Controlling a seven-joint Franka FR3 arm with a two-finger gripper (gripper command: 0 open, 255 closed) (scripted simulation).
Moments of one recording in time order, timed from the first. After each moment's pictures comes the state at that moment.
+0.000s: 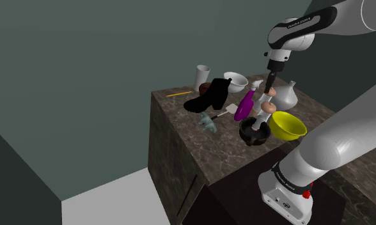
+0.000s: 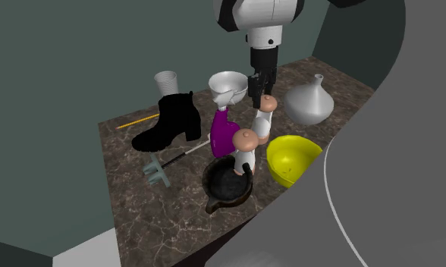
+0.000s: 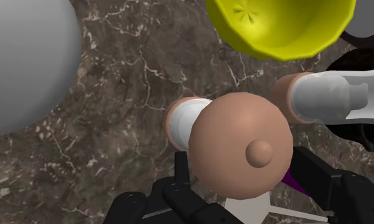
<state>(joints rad) -0.17 -0.09 -0.52 -2.25 -0.14 1.91 -0.91</state>
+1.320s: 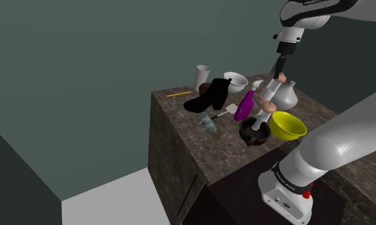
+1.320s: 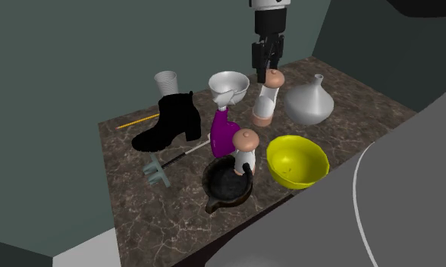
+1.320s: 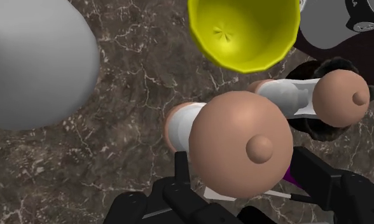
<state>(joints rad) -0.17 -0.18 -0.50 -2.09 -0.16 1.68 -0.90</state>
